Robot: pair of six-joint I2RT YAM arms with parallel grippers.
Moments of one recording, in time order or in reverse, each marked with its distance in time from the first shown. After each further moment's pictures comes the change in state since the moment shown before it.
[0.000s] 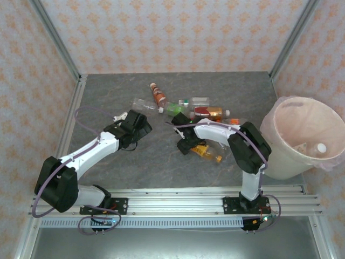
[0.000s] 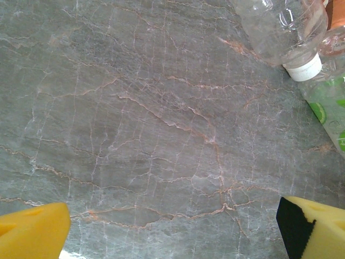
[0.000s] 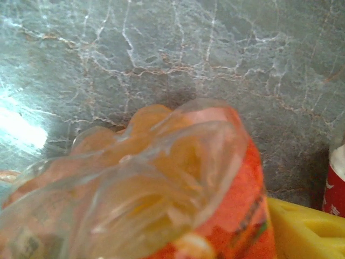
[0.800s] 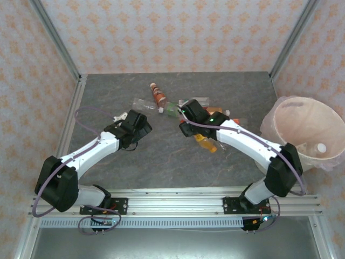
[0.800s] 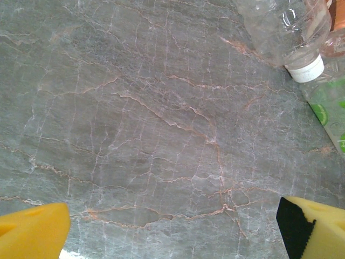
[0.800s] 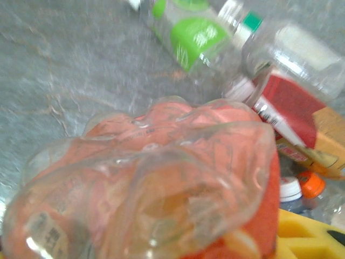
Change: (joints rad) left arm 0.000 0.006 0.000 0.000 0.000 -0.013; right arm 0.009 -0.397 0.008 0.088 0.078 0.022
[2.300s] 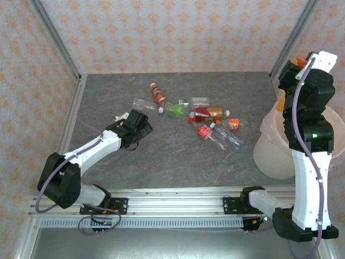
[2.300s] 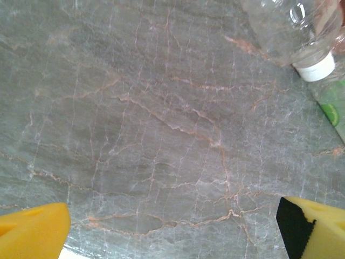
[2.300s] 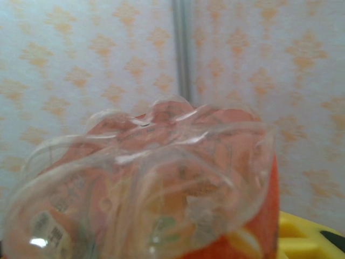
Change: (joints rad) left arm 0.006 0.031 0.013 0.007 -0.011 0.025; right arm -0.722 -0.426 0.465 -0.047 0.278 0.033
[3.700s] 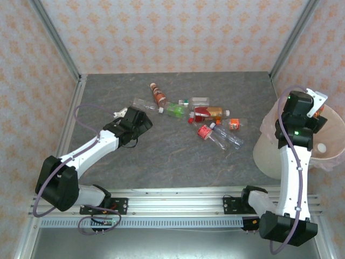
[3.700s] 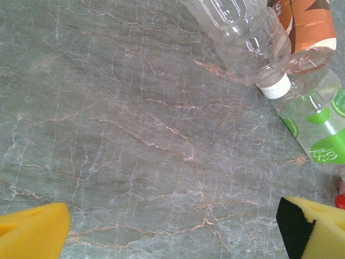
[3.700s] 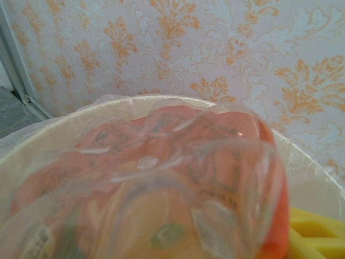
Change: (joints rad) left arm 0.011 -0.026 0.013 0.044 0.006 0.029; right arm -0.277 -0.090 -0.526 0.017 0.176 0.018
